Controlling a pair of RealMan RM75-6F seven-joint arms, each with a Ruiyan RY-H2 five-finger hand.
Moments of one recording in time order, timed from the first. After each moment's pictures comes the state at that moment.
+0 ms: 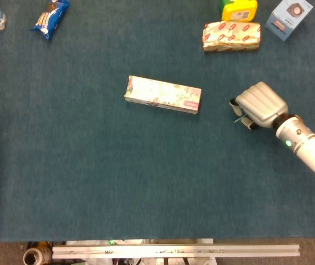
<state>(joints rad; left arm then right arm) -0.07 -1.15 -0.03 -1.59 1.46 1.46 0.10 0.71 -1.56 0.06 -1.24 -1.37 0.73 -0.26</state>
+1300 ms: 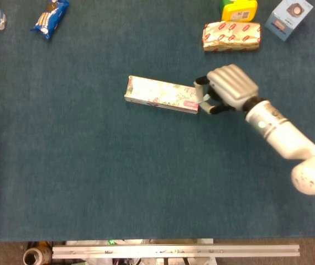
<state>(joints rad) -0.05 -1.14 -0.02 -1.61 1.47 1.49 0.09 0.83 -1.59 0.23 -1.37 -1.16 0.69 -0.04</state>
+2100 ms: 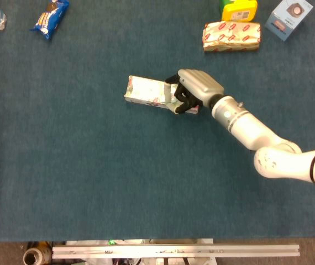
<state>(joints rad) -0.05 -1.15 -0.02 -1.58 1.46 1.48 0.06 0.99 -1.74 0.31 -1.24 -0.86 0.52 0.05</state>
